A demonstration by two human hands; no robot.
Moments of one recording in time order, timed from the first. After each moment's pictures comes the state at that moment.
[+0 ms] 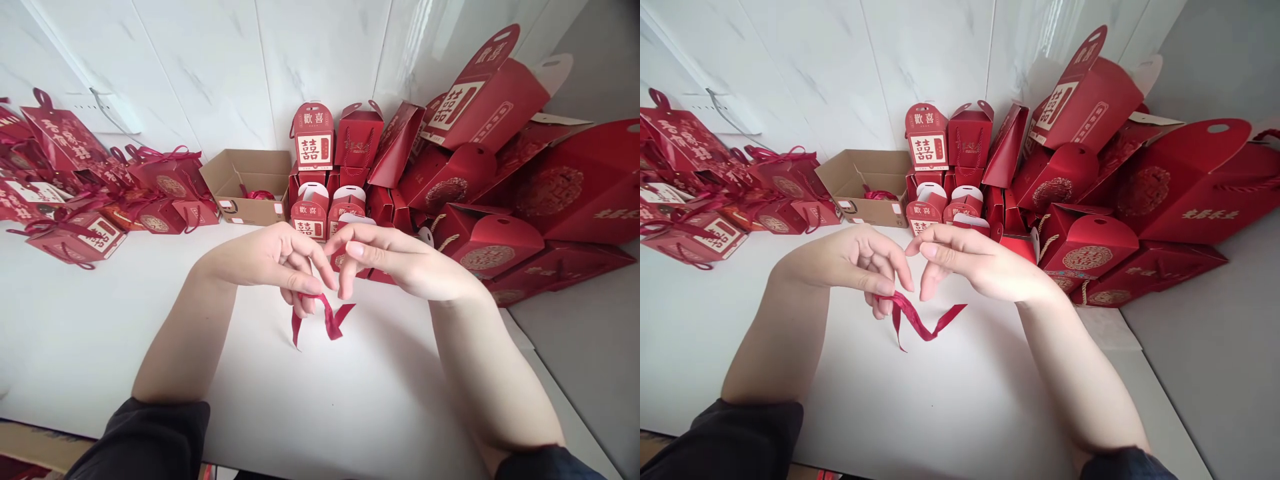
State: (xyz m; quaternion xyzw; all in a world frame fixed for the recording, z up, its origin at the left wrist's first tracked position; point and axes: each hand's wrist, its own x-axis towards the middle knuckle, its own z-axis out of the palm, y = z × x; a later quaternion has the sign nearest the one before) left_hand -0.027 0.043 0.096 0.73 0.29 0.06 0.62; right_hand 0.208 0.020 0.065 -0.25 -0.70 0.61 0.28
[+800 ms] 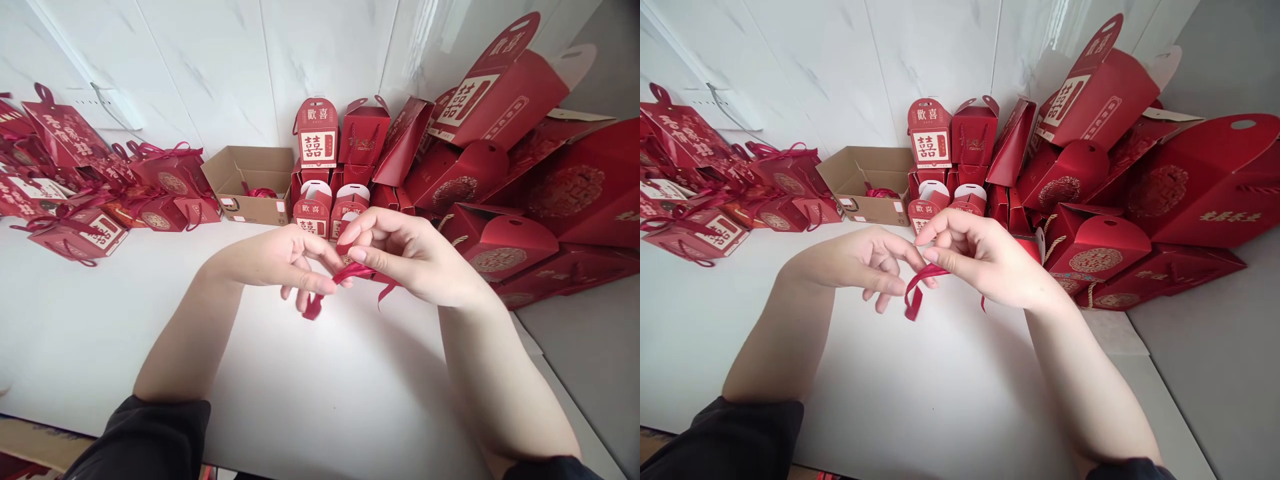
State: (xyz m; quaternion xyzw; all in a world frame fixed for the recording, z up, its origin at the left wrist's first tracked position) left_hand -0.018 0.047 0.091 0.74 0.33 0.06 0.58; right_hand 0.205 0.017 0.064 -0.27 -0.72 0.50 0.41
